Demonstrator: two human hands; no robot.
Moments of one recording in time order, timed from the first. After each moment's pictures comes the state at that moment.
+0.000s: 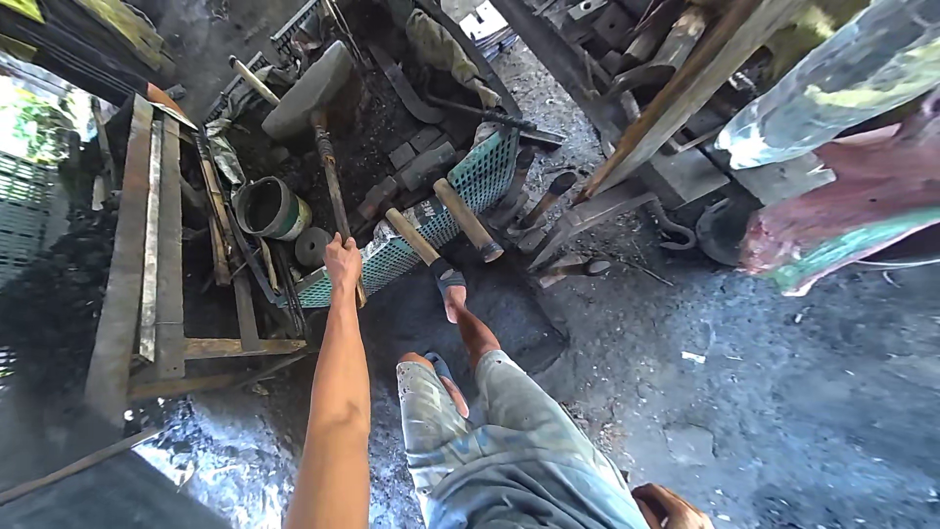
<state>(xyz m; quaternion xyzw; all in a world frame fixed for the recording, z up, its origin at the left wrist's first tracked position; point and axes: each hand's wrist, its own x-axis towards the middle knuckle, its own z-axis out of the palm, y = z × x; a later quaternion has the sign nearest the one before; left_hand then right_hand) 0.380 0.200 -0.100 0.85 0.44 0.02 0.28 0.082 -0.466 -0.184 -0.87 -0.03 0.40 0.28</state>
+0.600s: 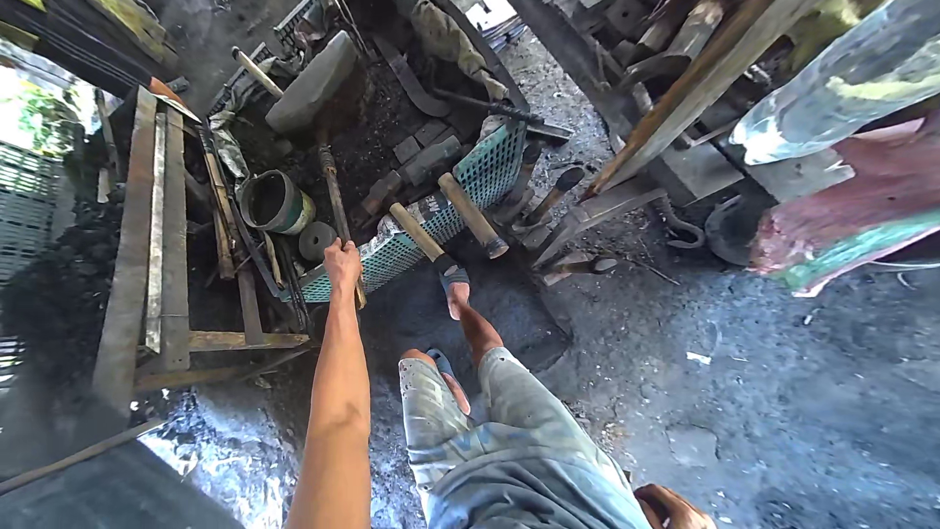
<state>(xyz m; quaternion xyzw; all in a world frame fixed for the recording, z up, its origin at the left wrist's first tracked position) 0.358 0.201 -0.098 0.82 0.48 0.03 0.30 0.079 -0.466 -0.186 -0.87 -0.03 0.40 0.28</state>
